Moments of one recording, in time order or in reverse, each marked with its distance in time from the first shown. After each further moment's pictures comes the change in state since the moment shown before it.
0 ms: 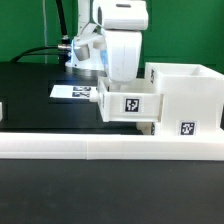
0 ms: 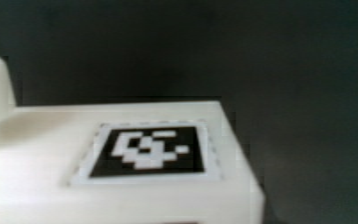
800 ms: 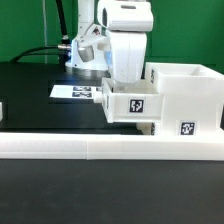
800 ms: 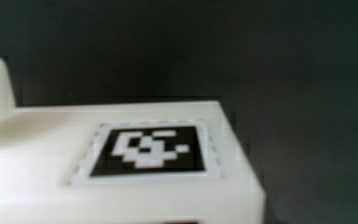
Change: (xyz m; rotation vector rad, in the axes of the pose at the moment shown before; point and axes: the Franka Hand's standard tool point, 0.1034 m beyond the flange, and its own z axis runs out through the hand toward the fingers) arm 0.003 0.001 0.001 0.001 0.000 0.010
